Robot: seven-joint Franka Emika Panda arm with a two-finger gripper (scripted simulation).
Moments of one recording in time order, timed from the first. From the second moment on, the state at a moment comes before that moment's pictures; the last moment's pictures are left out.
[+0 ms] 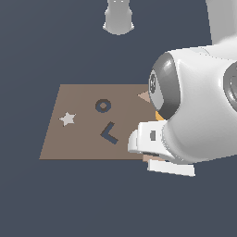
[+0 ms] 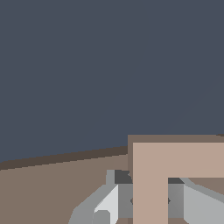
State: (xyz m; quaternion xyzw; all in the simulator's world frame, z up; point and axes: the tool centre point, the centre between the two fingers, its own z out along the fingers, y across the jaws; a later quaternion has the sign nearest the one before) arm 0.133 0.126 0.035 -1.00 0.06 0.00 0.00
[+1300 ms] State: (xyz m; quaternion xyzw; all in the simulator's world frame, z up) arm 0.152 0.031 0.038 -0.84 0.55 0.00 0.00
